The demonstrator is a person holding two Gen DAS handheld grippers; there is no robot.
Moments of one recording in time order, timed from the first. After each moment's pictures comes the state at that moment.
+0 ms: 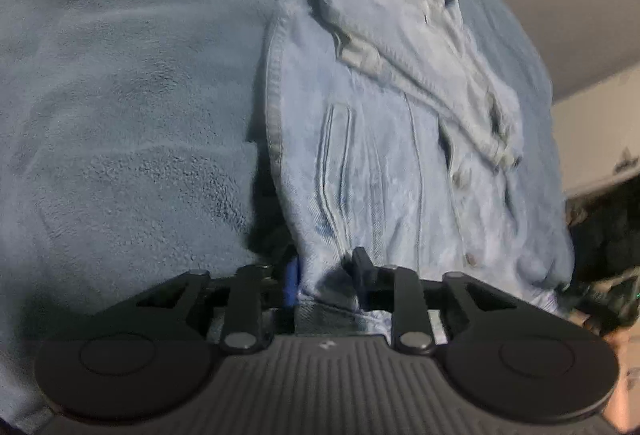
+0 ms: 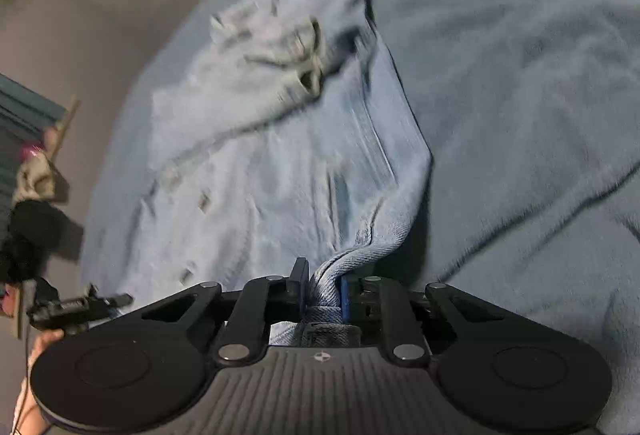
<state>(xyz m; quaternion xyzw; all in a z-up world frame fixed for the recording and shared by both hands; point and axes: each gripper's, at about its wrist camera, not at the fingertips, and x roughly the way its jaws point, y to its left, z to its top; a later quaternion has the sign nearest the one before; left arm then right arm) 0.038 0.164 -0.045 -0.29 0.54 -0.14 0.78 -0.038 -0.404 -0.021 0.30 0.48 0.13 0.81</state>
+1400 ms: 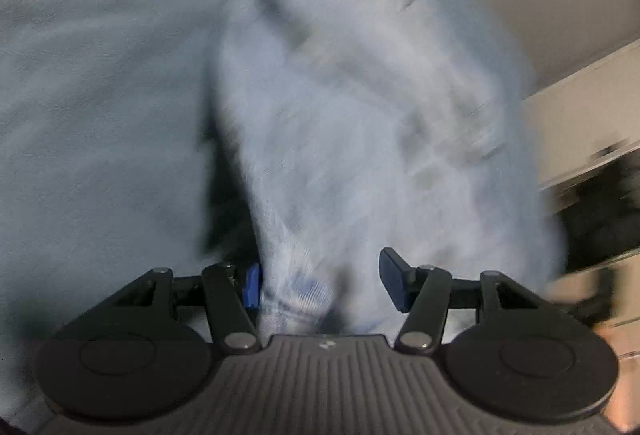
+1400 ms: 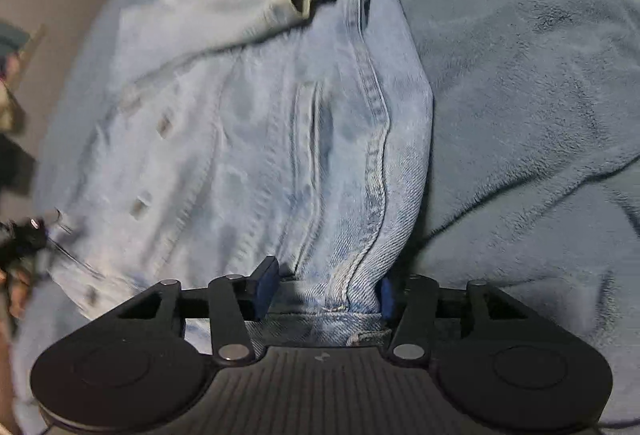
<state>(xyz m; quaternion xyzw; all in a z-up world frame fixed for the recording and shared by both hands) 0.047 0.130 -0.047 -0.23 0.57 -0.15 0.77 -0.034 -0.365 -0.041 0.17 0.59 0.11 0.78</state>
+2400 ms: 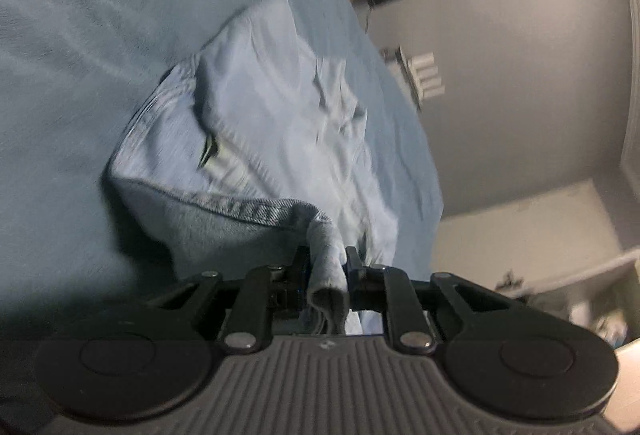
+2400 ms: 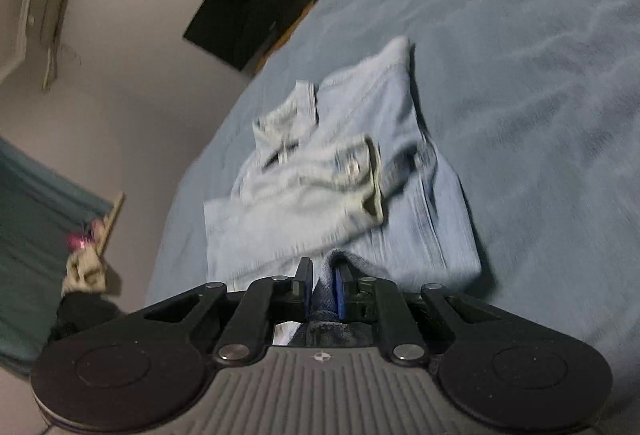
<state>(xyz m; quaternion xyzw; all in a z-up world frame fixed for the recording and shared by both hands) 0.112 0.152 -0.015 -0.49 0.39 -0.18 0.76 0.029 -0.416 0.001 0.41 0.35 0.13 0.83</state>
